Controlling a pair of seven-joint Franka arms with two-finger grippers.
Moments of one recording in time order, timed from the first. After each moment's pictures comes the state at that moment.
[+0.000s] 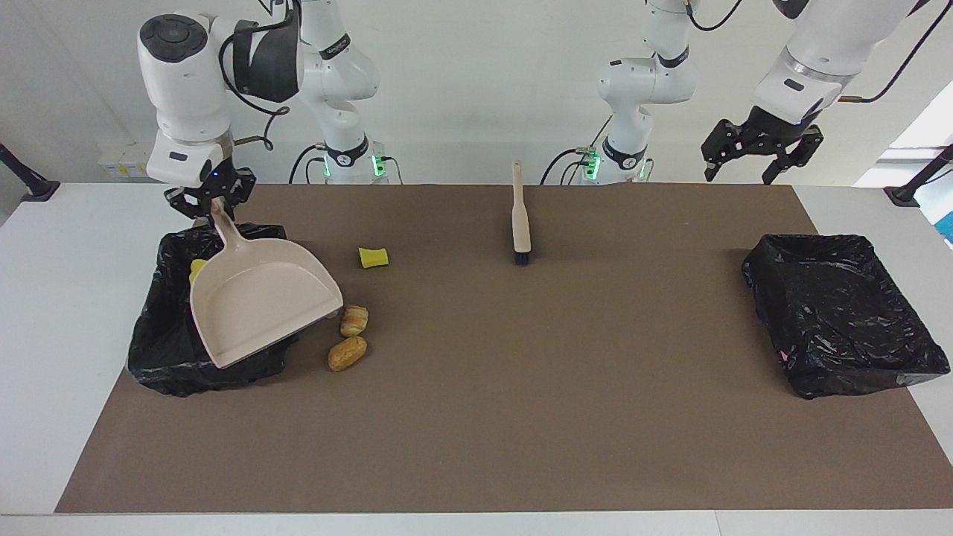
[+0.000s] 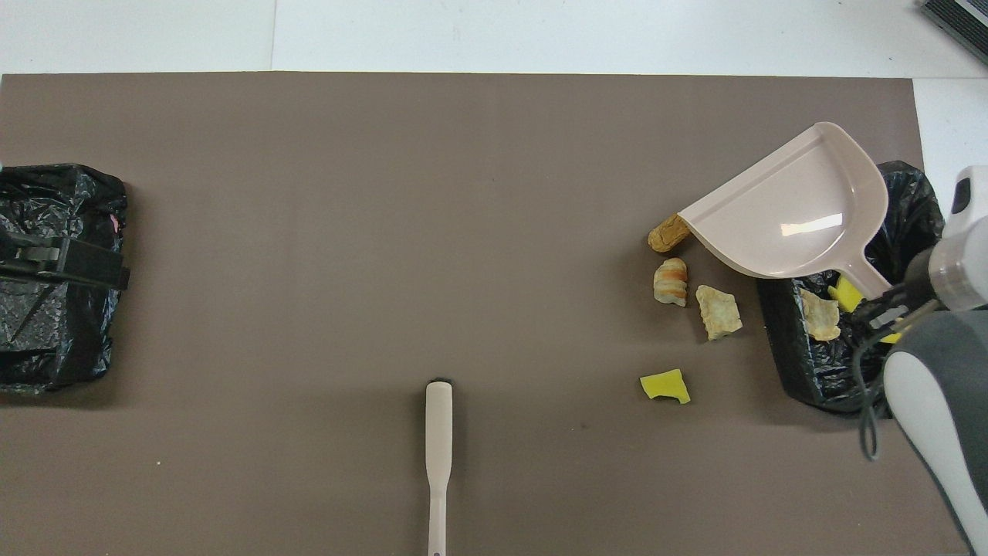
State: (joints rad) left arm -0.08 -0.03 -0.04 -1.49 -0.02 1.44 0.02; right arm -0.01 -0.11 0.03 -1.92 -0.19 1.76 -0.43
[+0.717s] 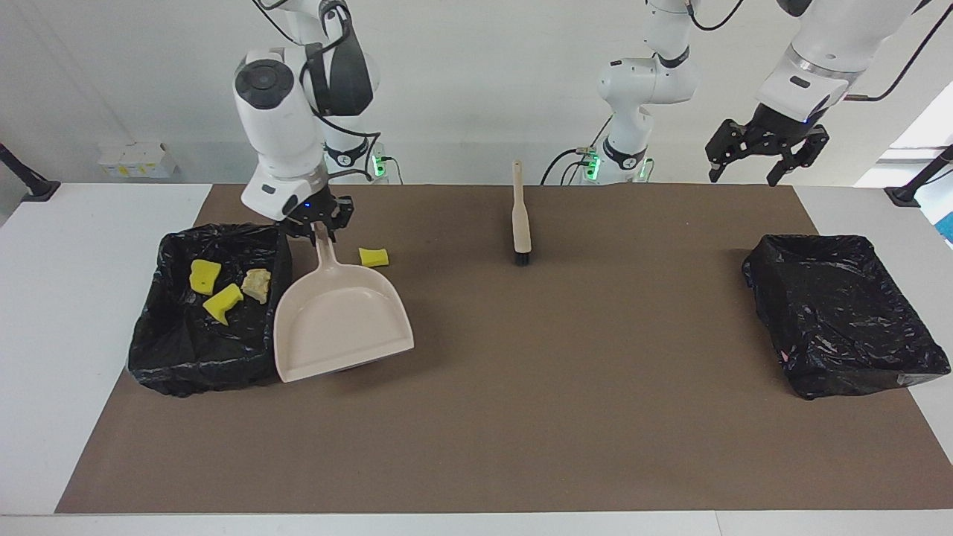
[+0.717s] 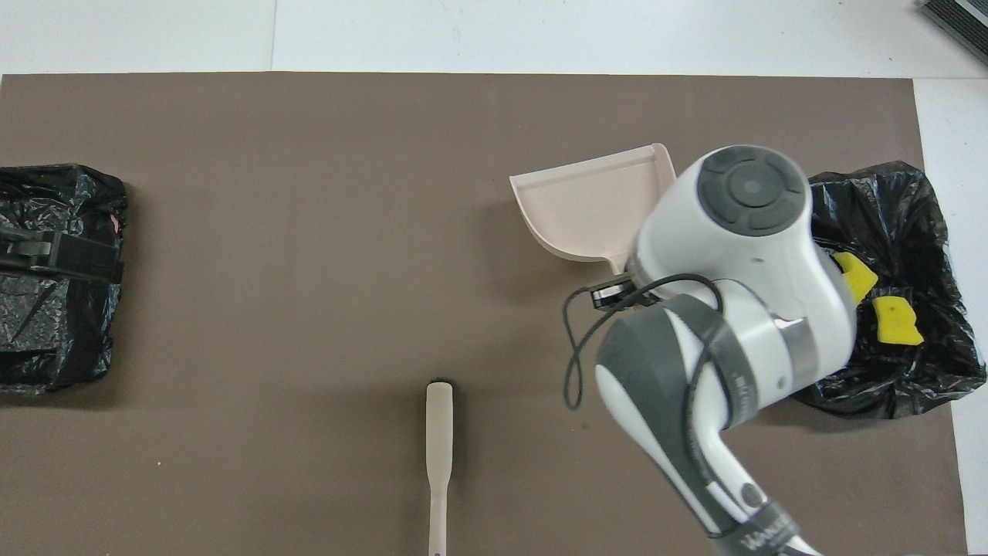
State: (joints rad) left arm -0.07 -0.03 -0.04 -1.49 -0.02 1.46 0.02; right arm 0.39 0.17 0.04 -1.73 -0.01 1.80 0.24
